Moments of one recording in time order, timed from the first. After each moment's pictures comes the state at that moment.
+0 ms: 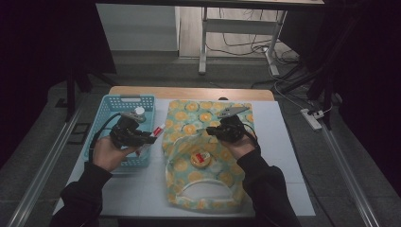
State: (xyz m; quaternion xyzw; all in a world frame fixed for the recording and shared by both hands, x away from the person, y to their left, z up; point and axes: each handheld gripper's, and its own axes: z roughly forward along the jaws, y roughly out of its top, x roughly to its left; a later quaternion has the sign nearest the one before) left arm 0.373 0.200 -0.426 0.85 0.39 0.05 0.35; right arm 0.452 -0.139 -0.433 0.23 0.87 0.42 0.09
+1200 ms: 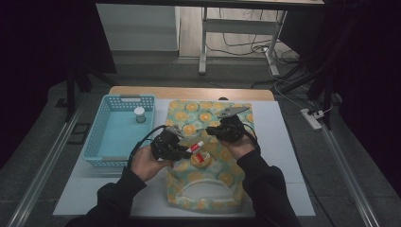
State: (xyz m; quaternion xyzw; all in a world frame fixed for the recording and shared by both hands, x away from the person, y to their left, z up) left arm 0.375 0.091 -0.449 0.89 0.30 0.02 0.34; right arm 0.452 -0.139 -0.433 0.23 0.87 0.43 0.09
